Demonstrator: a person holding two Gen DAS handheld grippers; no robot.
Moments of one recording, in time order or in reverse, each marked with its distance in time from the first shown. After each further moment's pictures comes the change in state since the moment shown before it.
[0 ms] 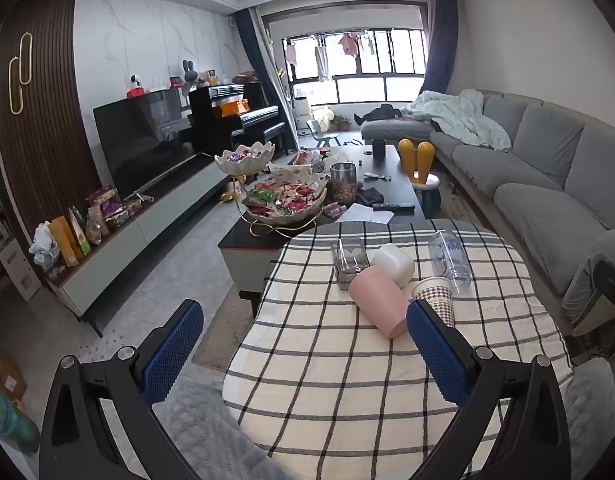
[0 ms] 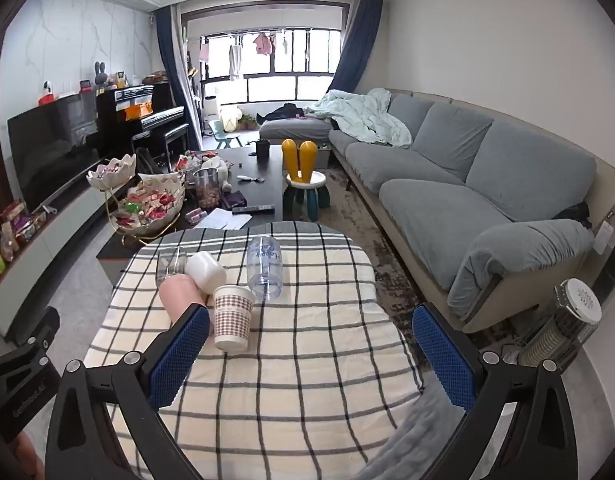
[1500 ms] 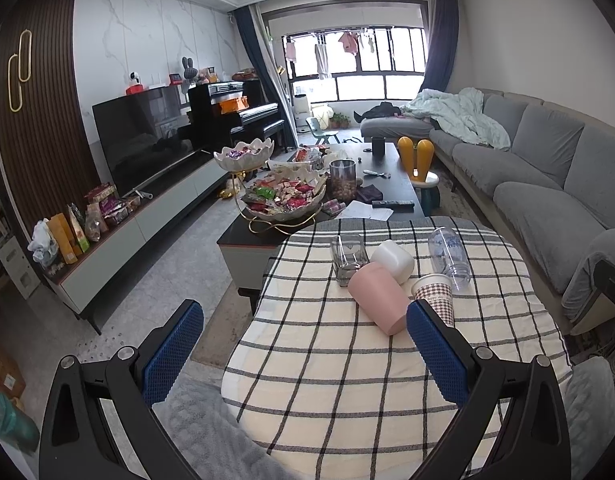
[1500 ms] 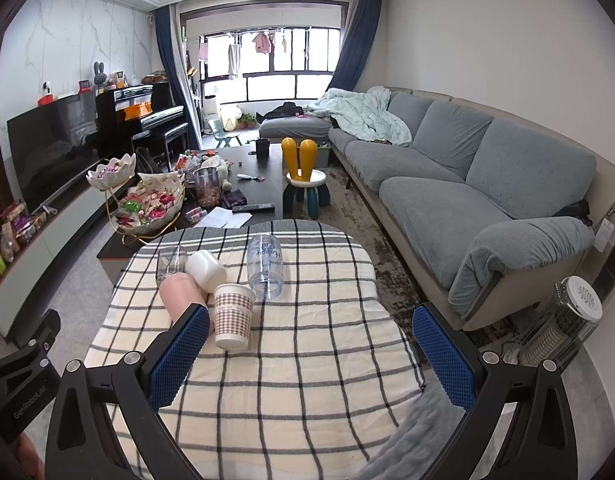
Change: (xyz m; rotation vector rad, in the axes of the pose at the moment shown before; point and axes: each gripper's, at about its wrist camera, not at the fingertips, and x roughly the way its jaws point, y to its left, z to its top) left arm 0.002 0.001 -0.004 -0.005 -0.001 -0.003; right arm -0.001 0.001 0.000 0.001 0.000 -0.002
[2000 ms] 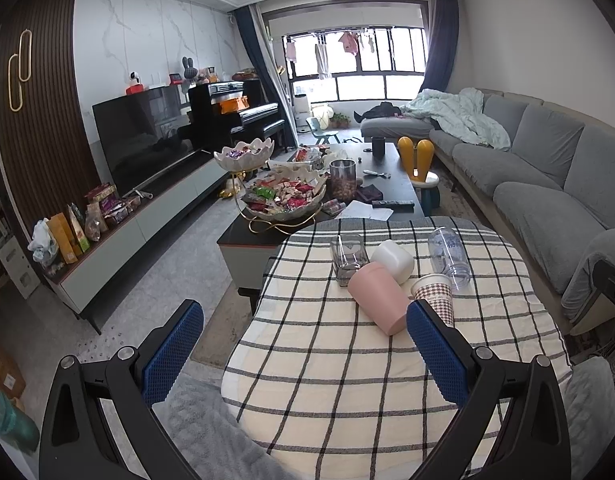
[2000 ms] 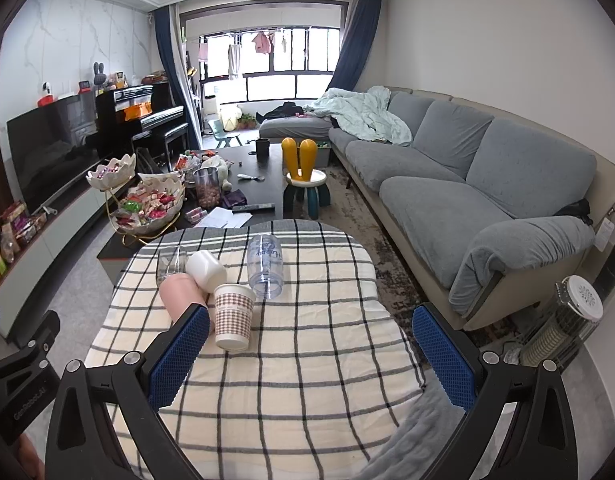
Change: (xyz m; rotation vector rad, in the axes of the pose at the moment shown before) left arm 0.000 0.001 -0.006 -0.004 0.005 0.001; right arm 0.001 0.000 0.000 0.001 0.001 0.002
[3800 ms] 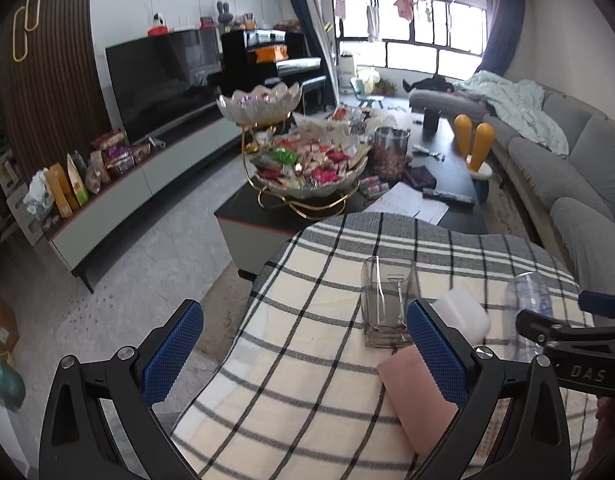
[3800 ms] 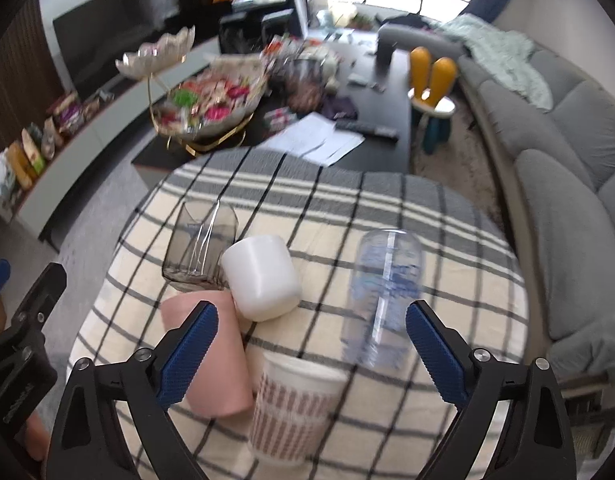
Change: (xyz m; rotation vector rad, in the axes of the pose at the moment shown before) left arm 0.222 -0.005 0.055 -0.145 0.180 0.110; right arm 0.275 0.118 0.072 -0.296 0.416 0.319
